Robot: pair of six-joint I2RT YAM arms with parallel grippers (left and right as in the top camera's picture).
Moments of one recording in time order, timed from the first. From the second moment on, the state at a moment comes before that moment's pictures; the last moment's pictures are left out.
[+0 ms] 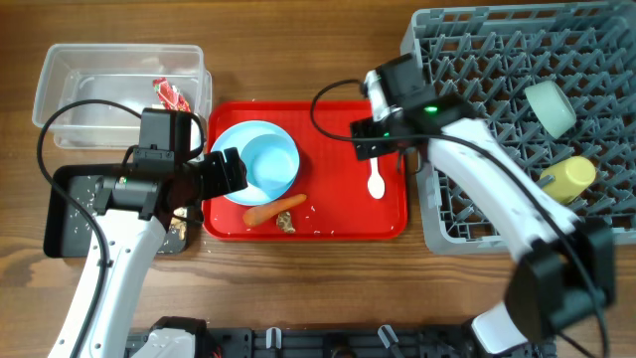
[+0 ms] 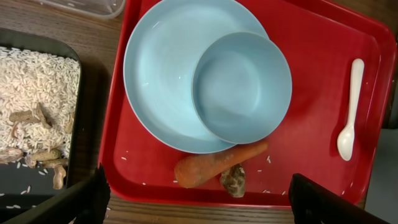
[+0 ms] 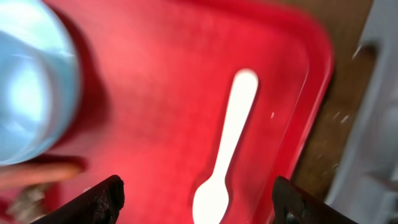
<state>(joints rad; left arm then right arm) -0.12 1.22 1.03 -0.94 0.13 -0.39 0.44 1.75 1.33 -0.79 -0.05 0.16</state>
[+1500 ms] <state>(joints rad) -0.12 1.22 1.03 -0.95 0.13 -0.39 0.37 1.46 1.34 -0.99 0.28 0.27</state>
